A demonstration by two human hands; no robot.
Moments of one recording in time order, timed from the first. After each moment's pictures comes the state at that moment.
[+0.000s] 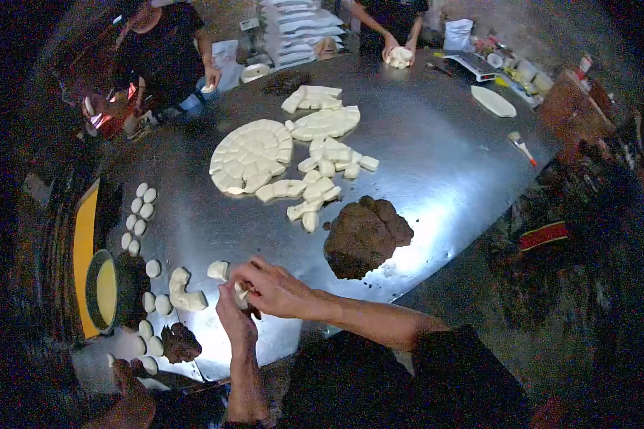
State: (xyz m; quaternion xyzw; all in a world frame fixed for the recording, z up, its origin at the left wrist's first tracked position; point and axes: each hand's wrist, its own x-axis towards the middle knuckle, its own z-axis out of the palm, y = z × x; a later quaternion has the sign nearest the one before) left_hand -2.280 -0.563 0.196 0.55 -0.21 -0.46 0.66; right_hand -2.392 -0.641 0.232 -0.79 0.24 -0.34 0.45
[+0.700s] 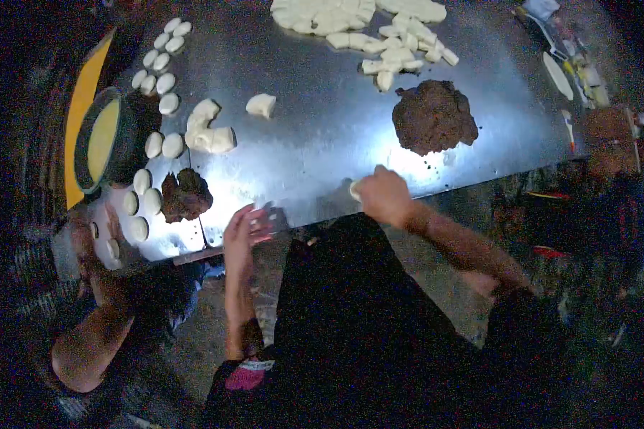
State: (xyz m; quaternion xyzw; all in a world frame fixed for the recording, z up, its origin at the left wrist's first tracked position) left_hand -2.190 -0.389 0.098 0.63 -0.15 -0.52 0.56; right_hand -2.431 -0.569 0.149 -0.91 0.32 0.22 0.17
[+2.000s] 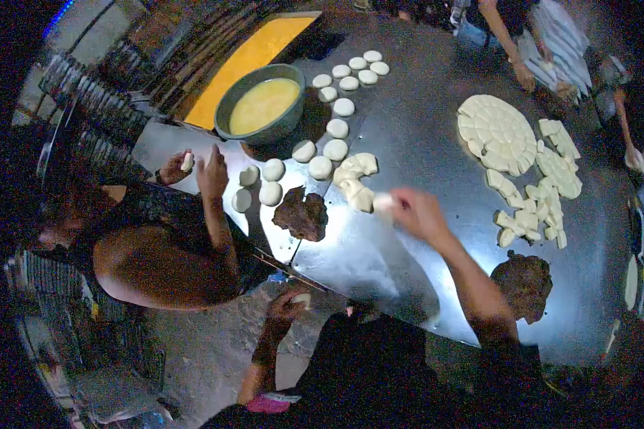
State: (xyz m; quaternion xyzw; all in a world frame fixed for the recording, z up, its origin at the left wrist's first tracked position) left_hand -2.200 -0.271 0.072 0.80 -0.16 -0.26 0.52; right_hand -2.223 -0.665 0.153 -0.91 0.14 -0.06 0.38
